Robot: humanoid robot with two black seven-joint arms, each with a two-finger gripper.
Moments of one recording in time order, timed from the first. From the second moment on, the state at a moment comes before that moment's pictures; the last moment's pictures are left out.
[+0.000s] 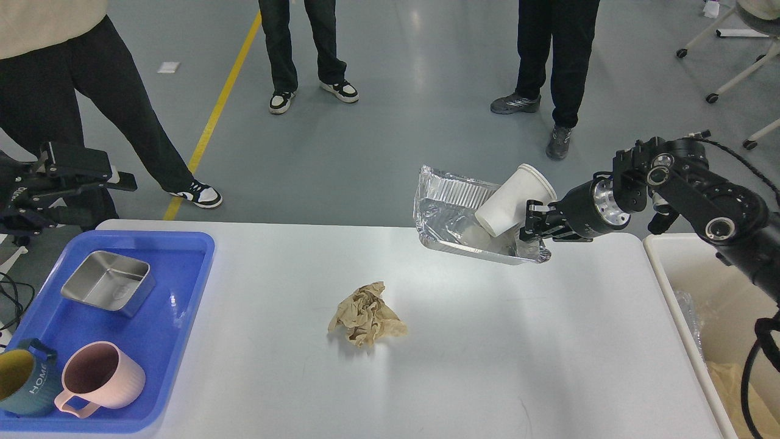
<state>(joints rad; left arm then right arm) -1.21 1.25 -0.20 -1.44 0.50 -0.78 0.26 1.00 -0.41 0.62 0.83 -1.14 0.91 -0.25</state>
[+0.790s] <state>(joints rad) -0.95 1.26 -0.19 -1.42 0.52 -0.66 -0.35 0.99 -0.41 0.63 0.85 -1.14 0.91 -0.25</state>
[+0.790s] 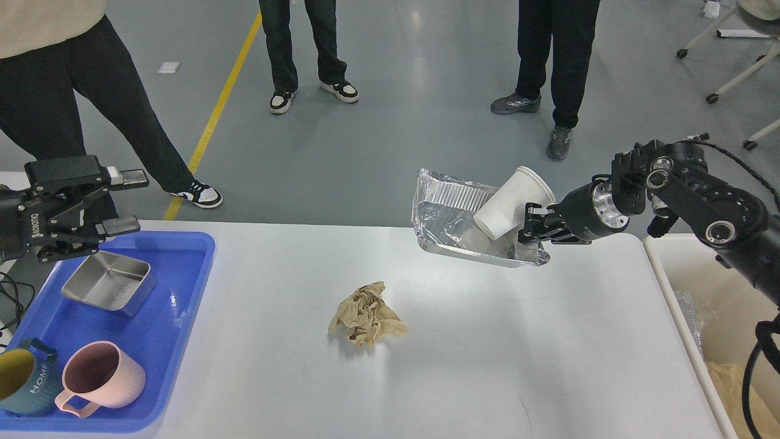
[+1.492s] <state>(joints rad) -0.95 0.81 -0.19 -1.41 0.66 -0.42 0.00 0.99 -0.41 0.63 0.87 -1.14 0.91 -0.25</state>
